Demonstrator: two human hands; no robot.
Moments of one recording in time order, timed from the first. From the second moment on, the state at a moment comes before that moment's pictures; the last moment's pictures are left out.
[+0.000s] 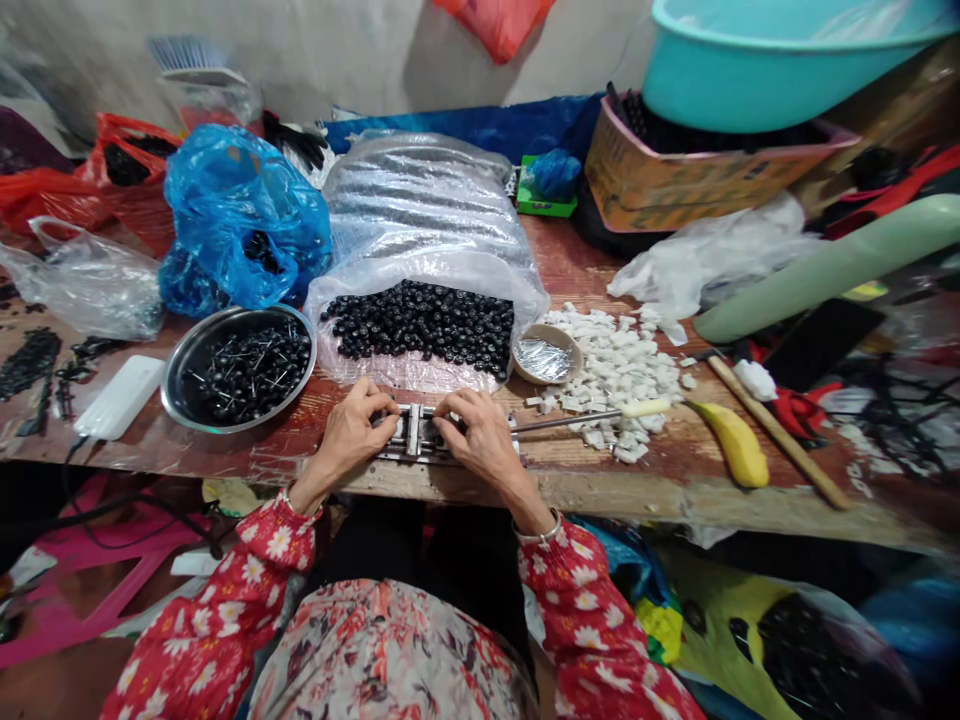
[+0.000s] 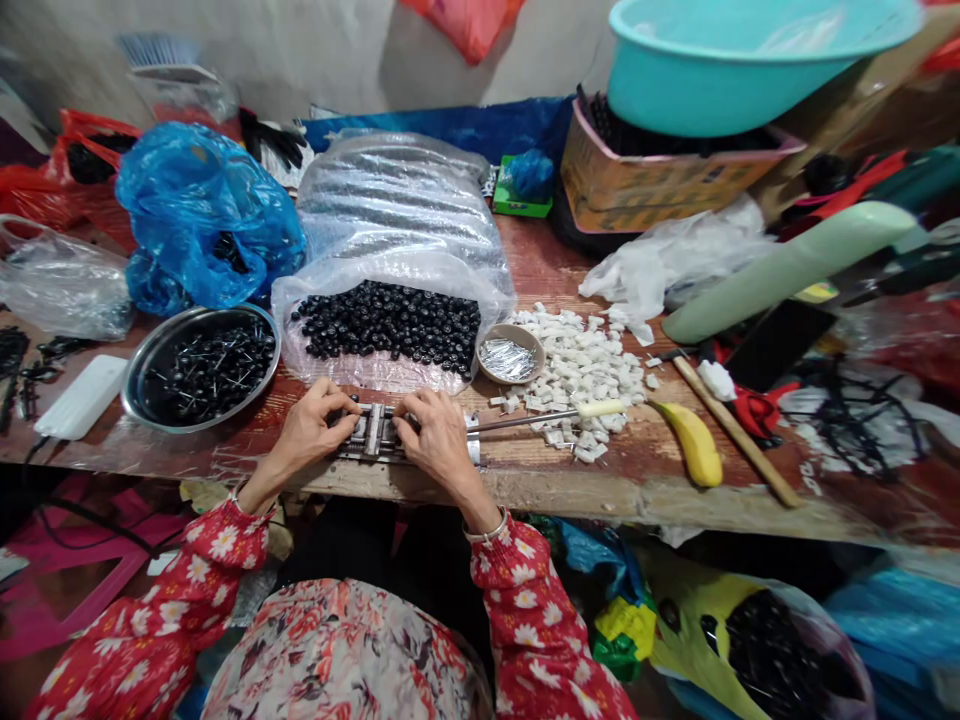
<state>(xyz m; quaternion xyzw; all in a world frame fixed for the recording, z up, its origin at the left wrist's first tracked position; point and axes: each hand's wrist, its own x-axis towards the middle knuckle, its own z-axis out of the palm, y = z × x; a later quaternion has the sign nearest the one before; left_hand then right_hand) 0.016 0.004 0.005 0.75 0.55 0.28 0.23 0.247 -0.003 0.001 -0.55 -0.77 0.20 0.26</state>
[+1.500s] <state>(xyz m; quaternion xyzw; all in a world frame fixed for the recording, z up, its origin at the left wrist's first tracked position) -0.019 0.042 -0.015 0.75 0.54 0.28 0.24 0.389 0.117 -0.013 -0.64 -0.75 0.02 0.19</state>
